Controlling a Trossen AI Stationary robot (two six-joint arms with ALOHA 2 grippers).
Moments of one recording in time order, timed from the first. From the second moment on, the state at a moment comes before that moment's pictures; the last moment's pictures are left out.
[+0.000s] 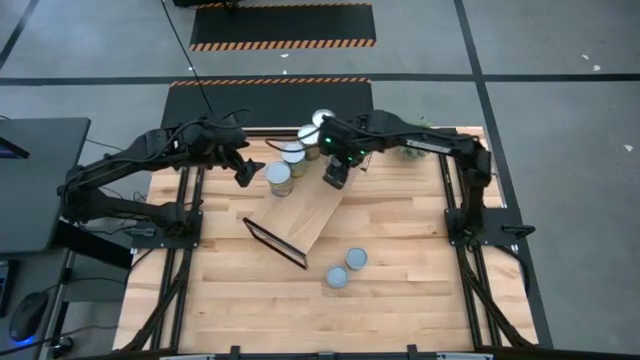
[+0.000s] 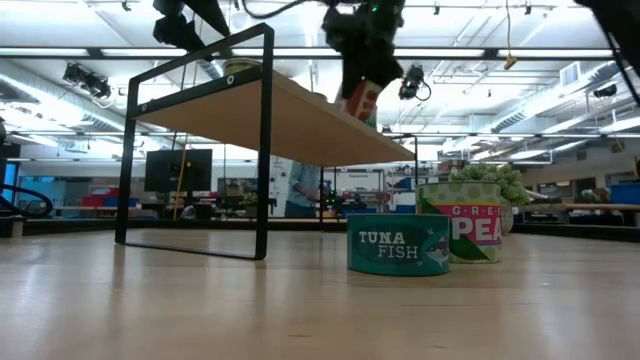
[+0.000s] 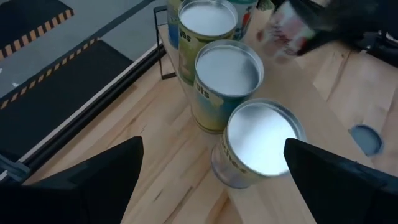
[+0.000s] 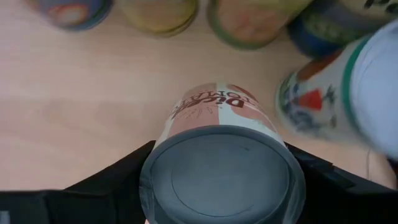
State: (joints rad) left arm 0.32 1.07 1.27 -0.91 -0.18 -0.28; right arm -0.24 1.90 1.99 -1.27 0.10 0.27
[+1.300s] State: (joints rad) left arm 0.31 1.05 1.27 -0.91 -0.05 -0.22; right arm -0.30 2.00 2.05 -1.25 0.03 0.18
